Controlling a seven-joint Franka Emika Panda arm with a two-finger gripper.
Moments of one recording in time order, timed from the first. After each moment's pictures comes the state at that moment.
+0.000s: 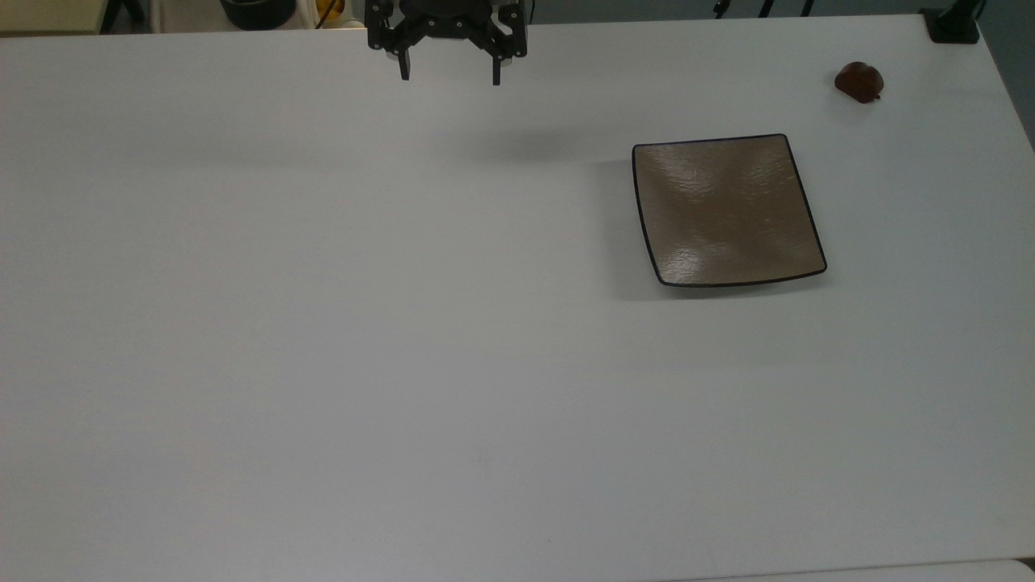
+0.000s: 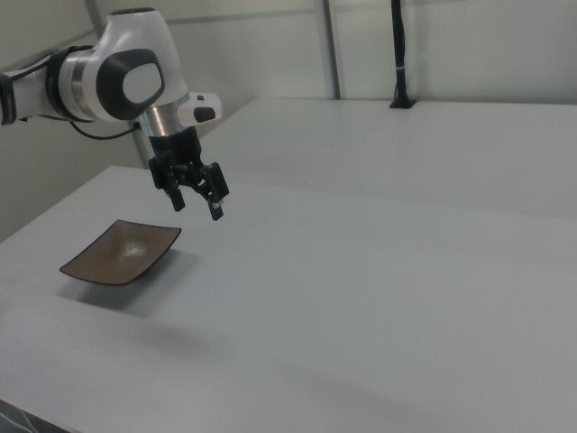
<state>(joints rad) 0.07 -0.02 0.08 -1.81 -0.03 1.81 0.11</state>
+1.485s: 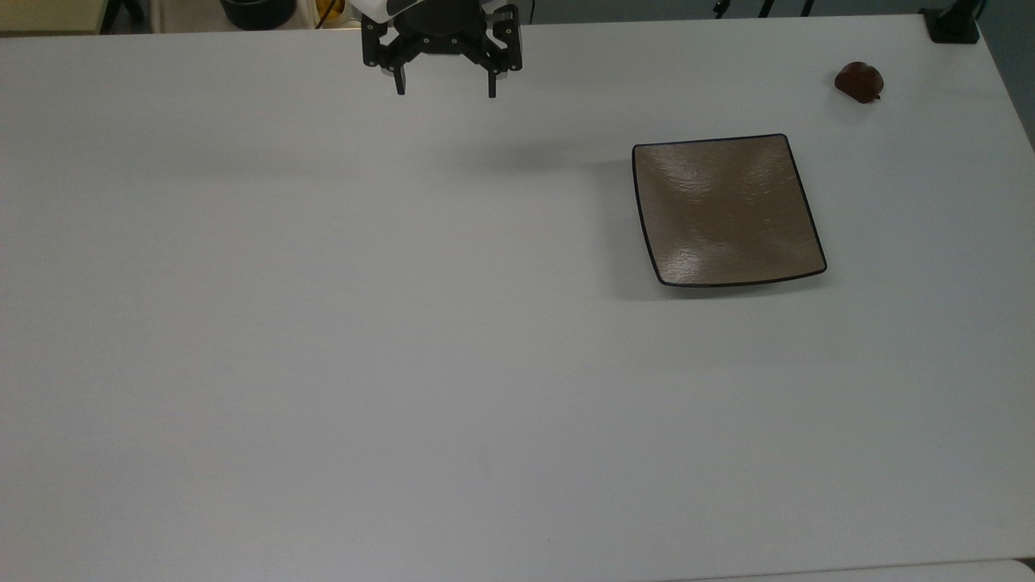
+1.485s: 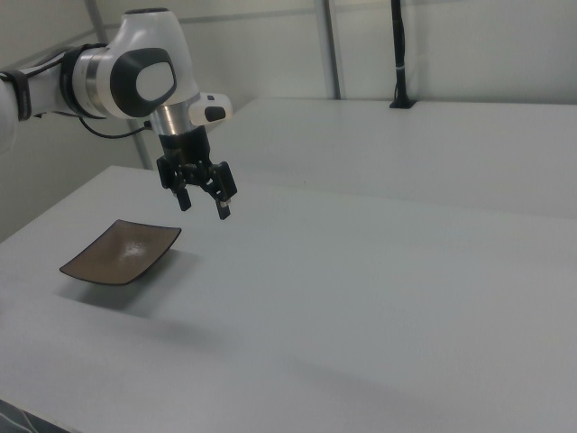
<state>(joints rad) 0.06 0.04 0.07 -1.75 -0.02 1.78 0.08</state>
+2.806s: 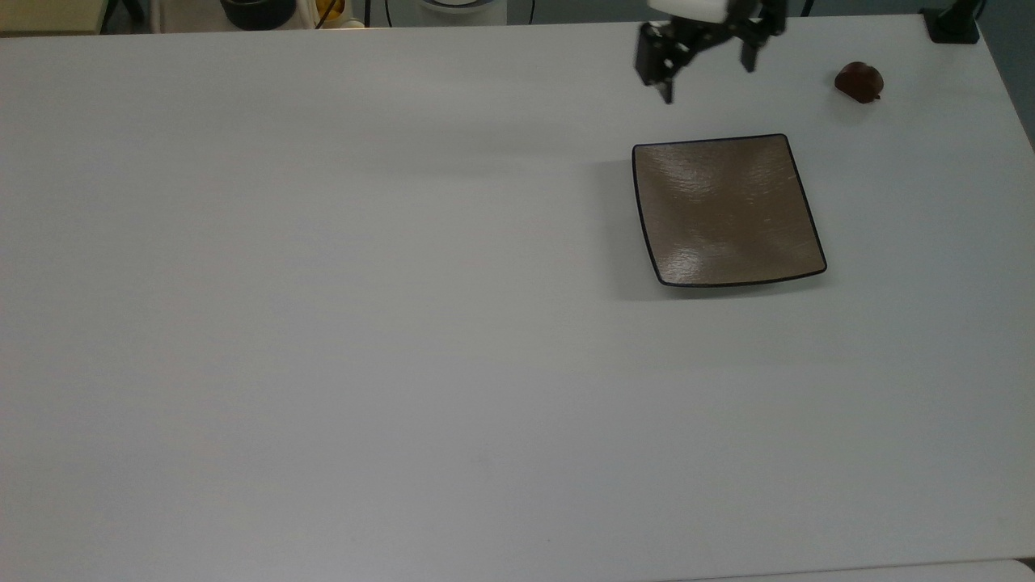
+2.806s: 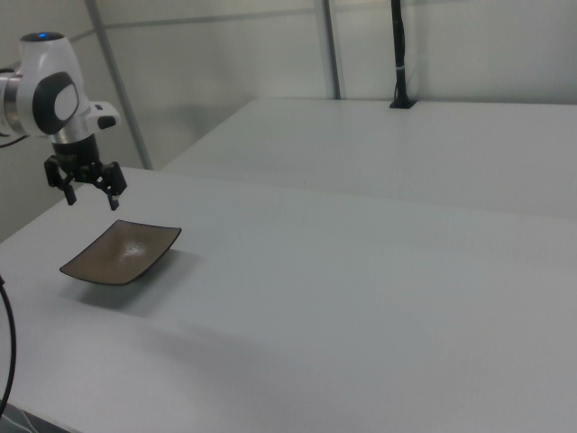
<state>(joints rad) 0.15 0.13 0.42 -1.73 0.10 1.97 0.12</state>
